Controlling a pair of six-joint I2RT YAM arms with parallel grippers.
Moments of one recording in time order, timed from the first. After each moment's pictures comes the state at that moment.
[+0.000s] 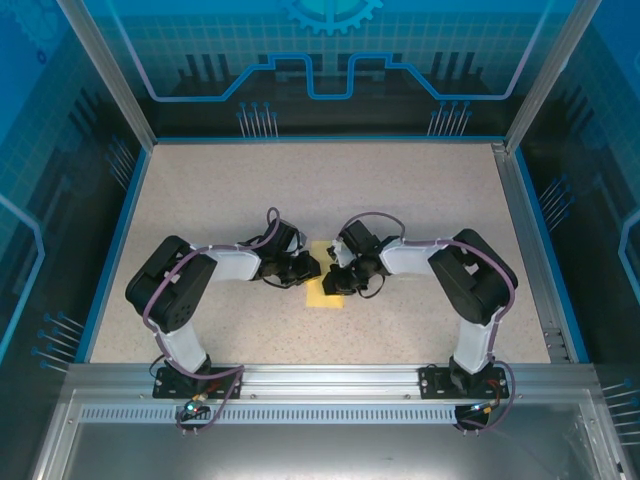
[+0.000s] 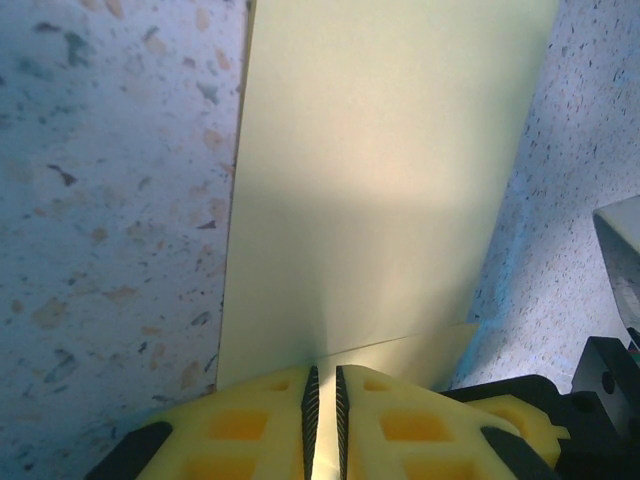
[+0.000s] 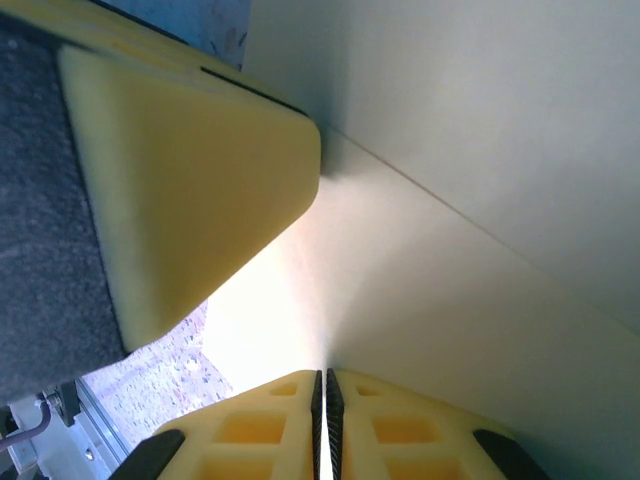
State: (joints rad) left arm -0.50 1.76 0.78 -0.01 0.47 -0.88; right arm 0.67 1.85 0.95 -0.27 -0.58 0.54
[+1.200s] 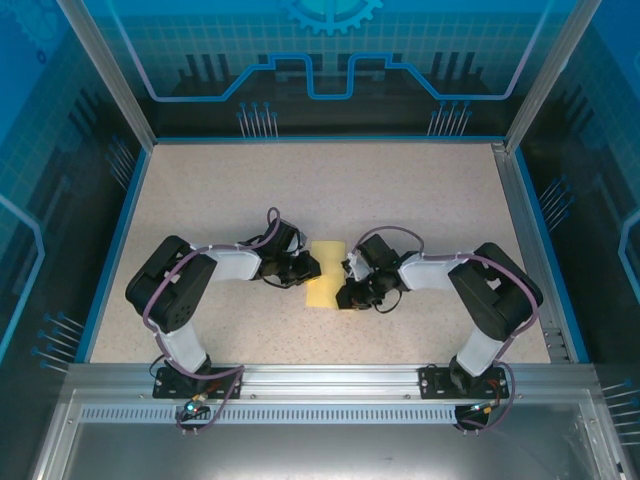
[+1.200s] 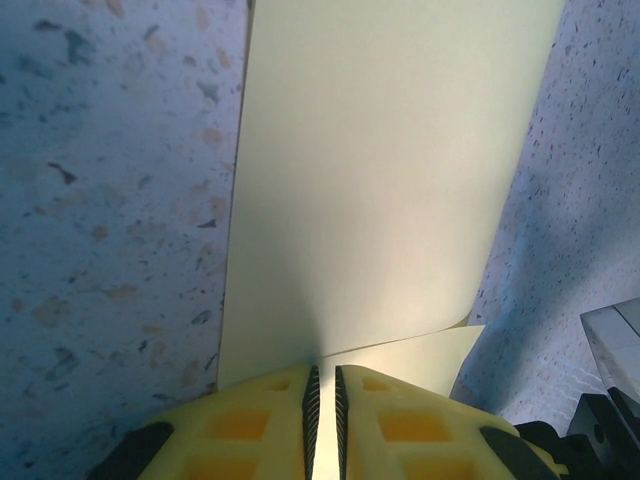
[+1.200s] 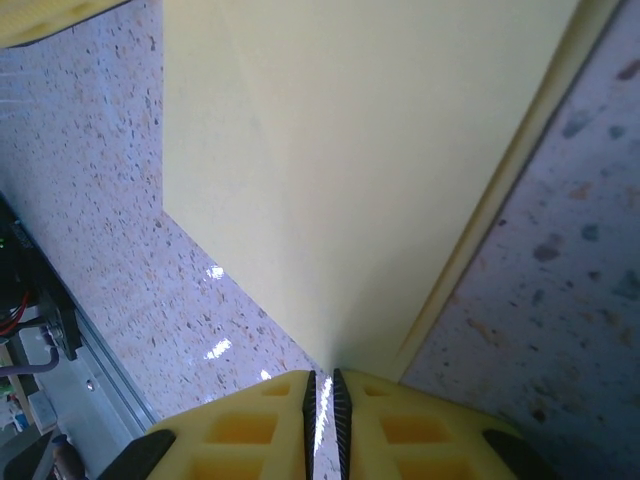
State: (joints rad) left arm -0.50 1.76 0.79 -0.03 0.46 -0.87; right arm 0.64 1.70 0.73 -0.21 -0.64 0.55
